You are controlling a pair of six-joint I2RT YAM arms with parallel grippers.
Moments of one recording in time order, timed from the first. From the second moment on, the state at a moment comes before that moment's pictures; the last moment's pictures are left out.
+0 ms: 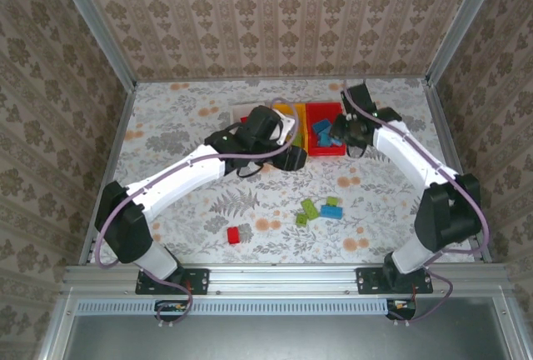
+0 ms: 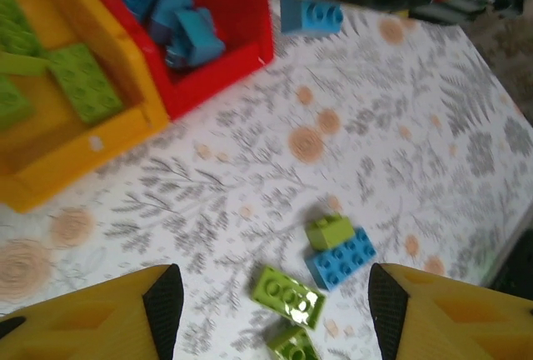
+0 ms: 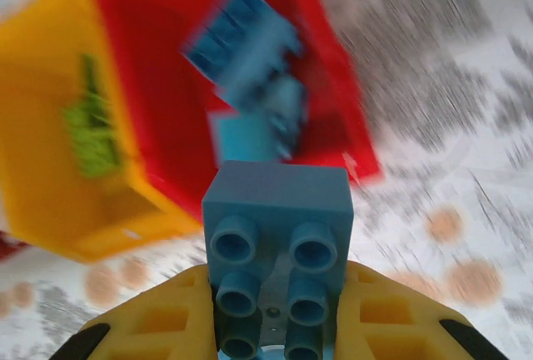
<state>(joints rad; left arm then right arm) -0.85 1.56 1.35 -0.54 0.21 -0.35 0.27 1.62 1.38 -0.74 0.03 0.66</state>
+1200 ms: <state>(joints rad) -0.75 1.17 0.77 -1.00 0.17 -0.83 0.62 1.64 1.42 -0.63 -0.18 0.30</state>
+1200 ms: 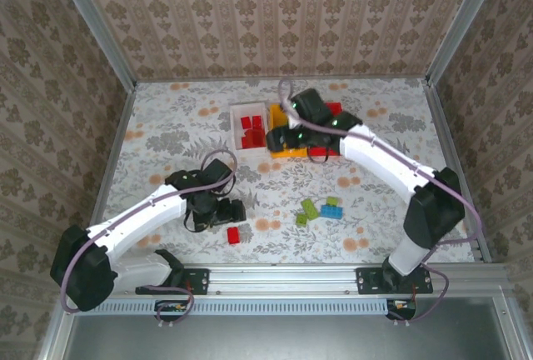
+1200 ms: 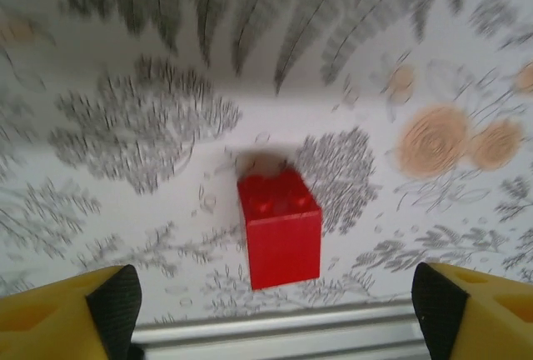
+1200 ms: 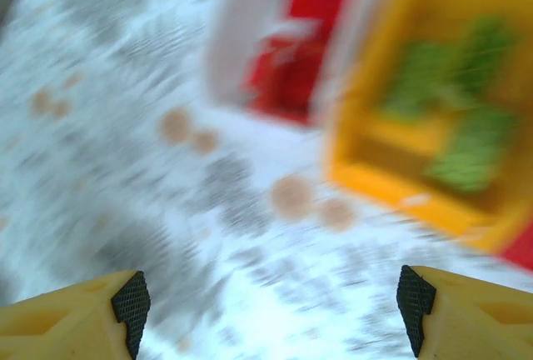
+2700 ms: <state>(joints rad) -0.54 2.08 1.97 -1.00 -0.02 -0.58 0.44 1.44 1.17 -0.29 -0.23 0.51</state>
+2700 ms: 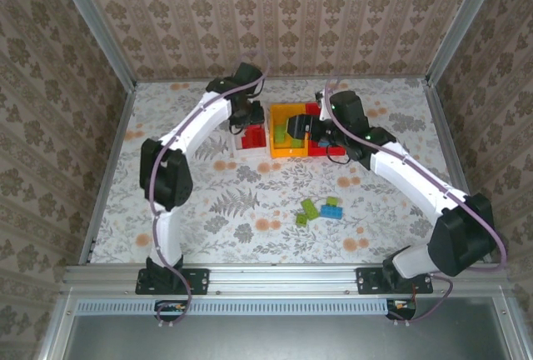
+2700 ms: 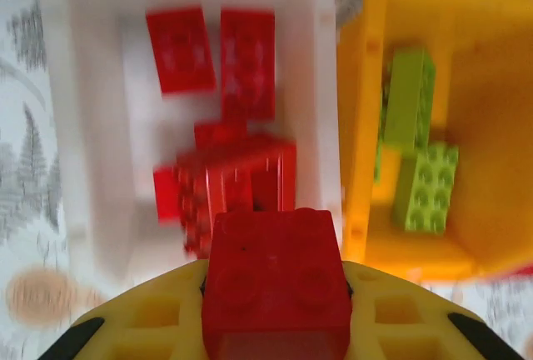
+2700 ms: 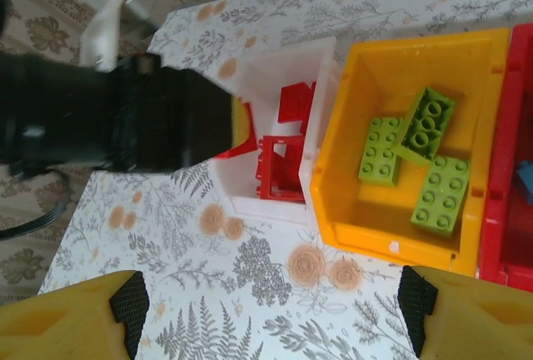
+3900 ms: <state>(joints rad) -0.63 1.71 1.60 -0.77 0.08 -0.47 0.43 1.42 1.01 -0.88 -0.10 0.63</state>
